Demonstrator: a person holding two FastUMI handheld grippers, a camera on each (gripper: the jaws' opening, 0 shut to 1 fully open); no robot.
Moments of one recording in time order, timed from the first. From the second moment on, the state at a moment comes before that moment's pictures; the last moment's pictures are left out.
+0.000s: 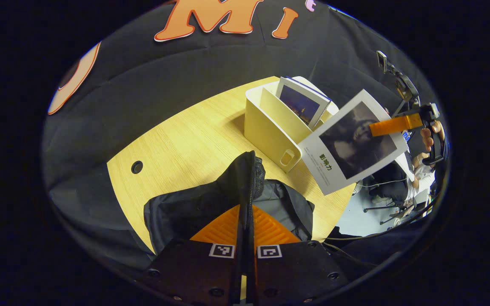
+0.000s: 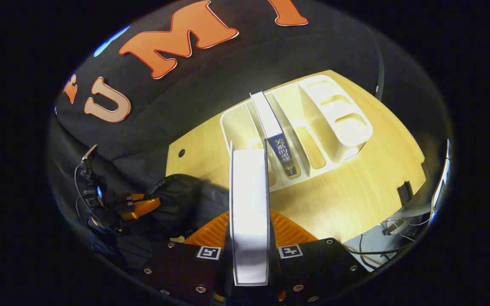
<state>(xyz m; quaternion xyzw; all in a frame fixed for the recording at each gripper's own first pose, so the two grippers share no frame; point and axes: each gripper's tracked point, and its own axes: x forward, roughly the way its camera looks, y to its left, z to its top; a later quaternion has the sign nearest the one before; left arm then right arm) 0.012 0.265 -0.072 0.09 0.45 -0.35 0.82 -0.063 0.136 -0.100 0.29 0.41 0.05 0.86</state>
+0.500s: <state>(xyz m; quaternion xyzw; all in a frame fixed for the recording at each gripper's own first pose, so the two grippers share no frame) 0.012 0.259 -0.072 0.08 0.46 -0.34 0.82 -0.108 0.157 -0.123 0.37 0.39 0.08 0.84</state>
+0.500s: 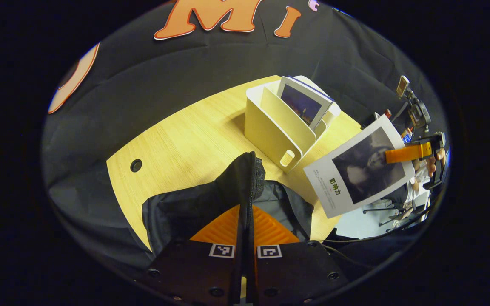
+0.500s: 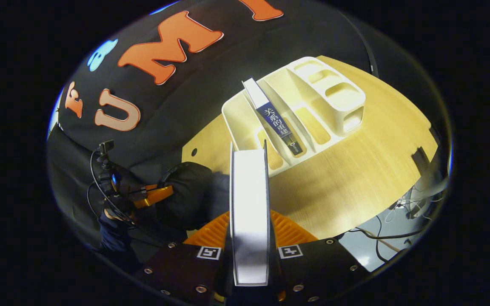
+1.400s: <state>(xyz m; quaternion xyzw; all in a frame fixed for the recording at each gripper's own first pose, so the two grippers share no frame) 0.005 0.251 -0.064 0.07 0.45 -0.32 0.83 -0.052 0.272 -0.177 0.52 0.34 0.18 0.76</state>
